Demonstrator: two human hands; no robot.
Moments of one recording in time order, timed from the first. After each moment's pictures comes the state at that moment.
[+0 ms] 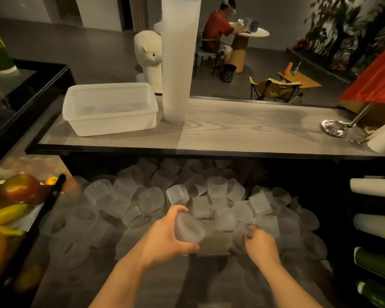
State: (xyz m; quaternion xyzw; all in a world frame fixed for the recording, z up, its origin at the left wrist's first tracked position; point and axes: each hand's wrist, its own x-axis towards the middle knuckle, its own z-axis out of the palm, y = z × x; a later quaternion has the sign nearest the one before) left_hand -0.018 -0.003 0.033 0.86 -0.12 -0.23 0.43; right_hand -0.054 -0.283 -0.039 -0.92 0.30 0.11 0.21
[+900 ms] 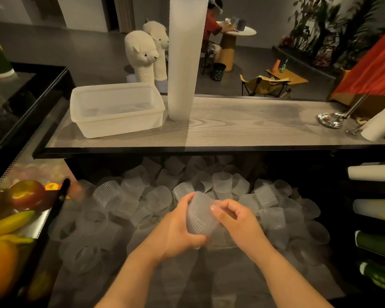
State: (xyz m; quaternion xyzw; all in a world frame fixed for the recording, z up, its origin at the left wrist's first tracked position) left_hand -0.011 0.015 0.046 0.82 -0.19 -0.23 0.48; right_hand -0.055 -0.170 0.067 -0.78 0.11 0.04 0.62
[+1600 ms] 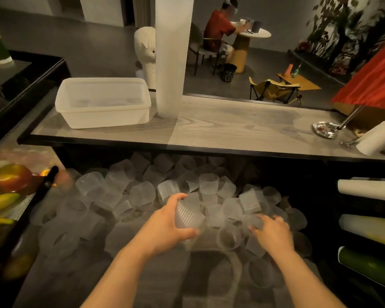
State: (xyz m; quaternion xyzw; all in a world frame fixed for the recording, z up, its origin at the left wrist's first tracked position) left_hand -0.026 -0.034 0.052 0.87 -0.11 -0.20 0.43; right_hand -0.054 -0.343 -0.004 -0.96 0.25 0.11 0.02
